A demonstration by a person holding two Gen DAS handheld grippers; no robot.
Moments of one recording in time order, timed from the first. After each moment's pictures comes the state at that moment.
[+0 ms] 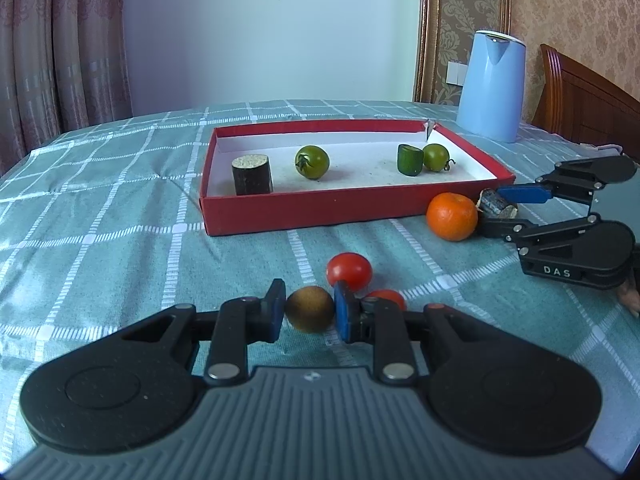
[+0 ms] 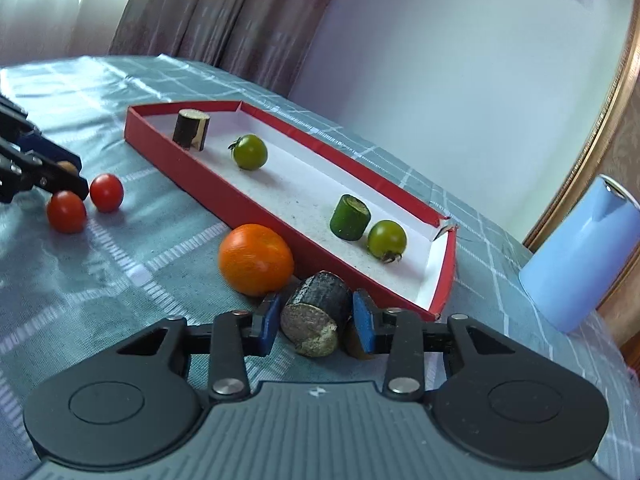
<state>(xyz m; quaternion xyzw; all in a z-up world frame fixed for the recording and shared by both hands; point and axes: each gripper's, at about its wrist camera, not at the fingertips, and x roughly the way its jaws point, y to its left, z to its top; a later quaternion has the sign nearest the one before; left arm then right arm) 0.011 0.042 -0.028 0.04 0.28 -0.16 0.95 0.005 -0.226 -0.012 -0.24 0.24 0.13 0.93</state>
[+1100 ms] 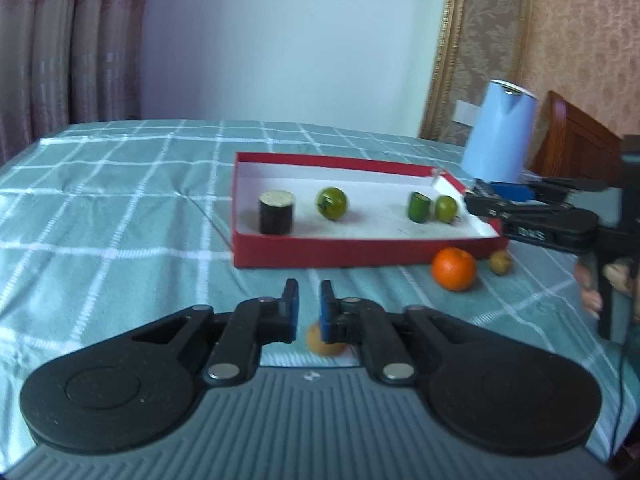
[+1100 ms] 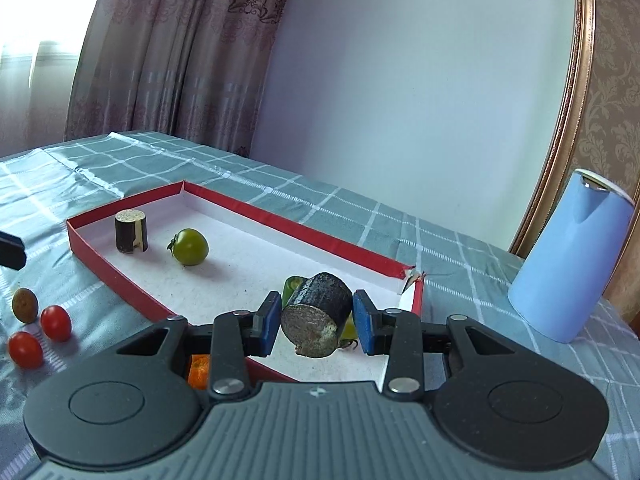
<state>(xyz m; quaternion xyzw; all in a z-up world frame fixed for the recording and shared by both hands) 0.014 0.073 -0.003 -0.03 0.27 -0.18 0.95 0.050 -0.242 0.026 -0.15 0.20 0.11 0.96</state>
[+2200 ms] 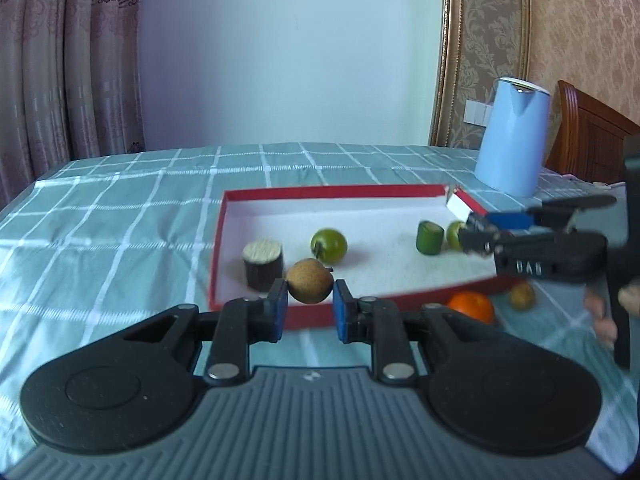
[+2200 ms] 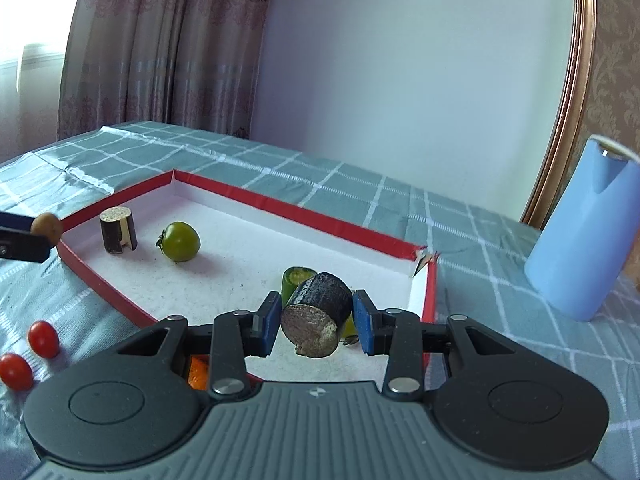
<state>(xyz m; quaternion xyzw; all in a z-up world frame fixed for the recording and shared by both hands) 0.066 0.032 0.017 0.01 0.25 -0.14 0.96 0.086 -0.243 0.023 -0.12 0.26 0.11 0.95</state>
